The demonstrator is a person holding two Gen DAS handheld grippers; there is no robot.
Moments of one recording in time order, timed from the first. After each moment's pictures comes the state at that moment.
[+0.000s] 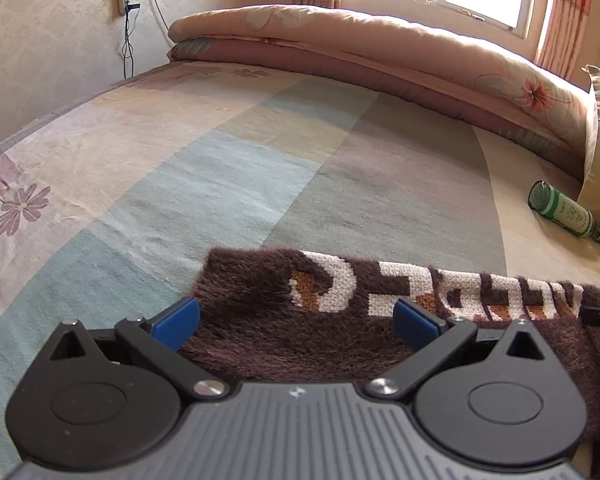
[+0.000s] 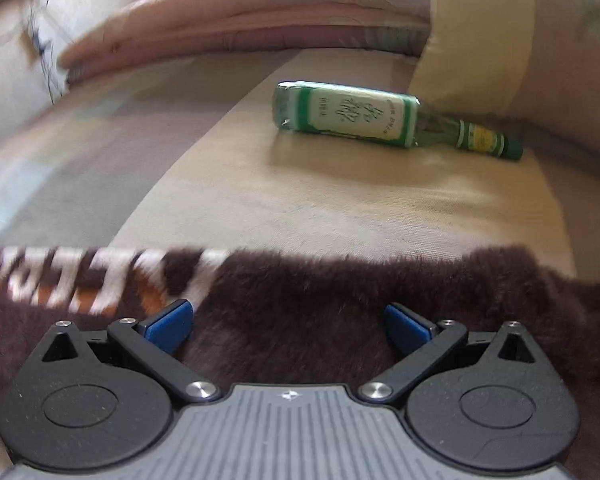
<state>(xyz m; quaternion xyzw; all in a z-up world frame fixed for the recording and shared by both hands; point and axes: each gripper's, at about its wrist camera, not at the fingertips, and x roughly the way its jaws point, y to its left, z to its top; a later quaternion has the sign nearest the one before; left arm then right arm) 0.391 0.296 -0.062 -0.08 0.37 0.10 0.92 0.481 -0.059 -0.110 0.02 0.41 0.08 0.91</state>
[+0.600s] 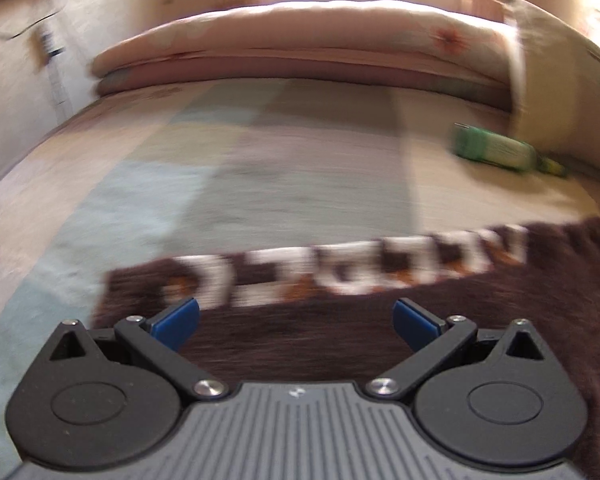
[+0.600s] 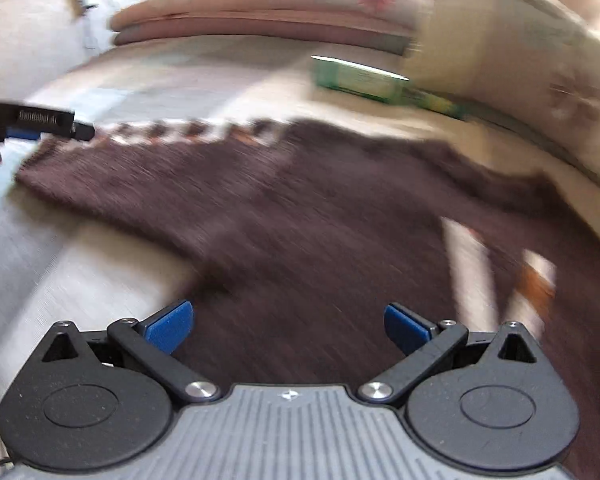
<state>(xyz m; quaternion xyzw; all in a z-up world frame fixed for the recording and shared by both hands) 0.401 0.182 -0.061 0.02 0.38 -0.01 0.92 0.291 -0.064 -0.086 -0.03 0.42 0.06 0.90</state>
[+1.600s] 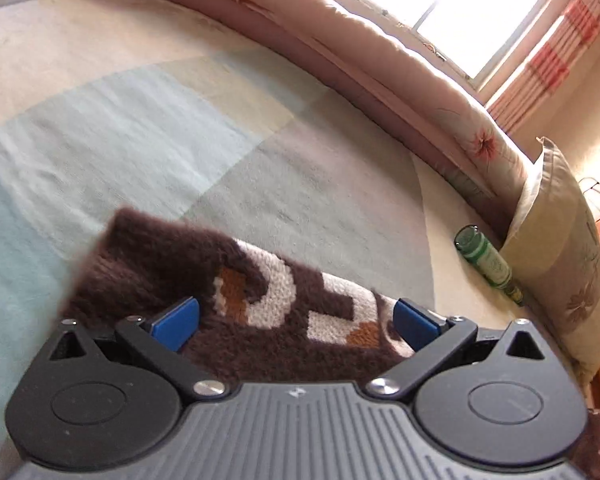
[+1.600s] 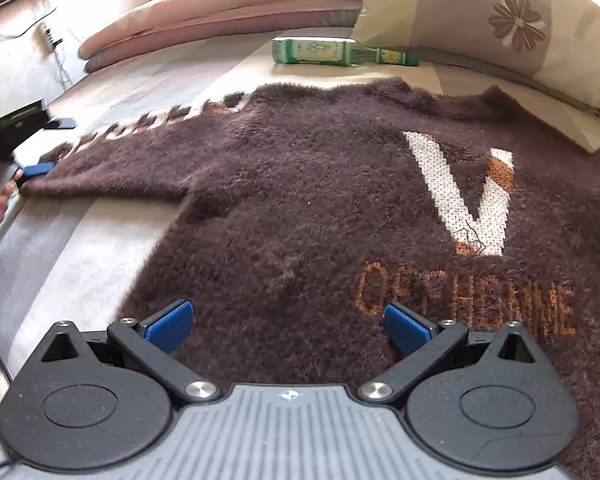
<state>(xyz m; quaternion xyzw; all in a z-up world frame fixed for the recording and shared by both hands) 0.423 0.343 -0.108 -0.27 0.35 -0.02 0.90 0.240 -0.077 -0.107 0.05 0.42 0.05 0.90</state>
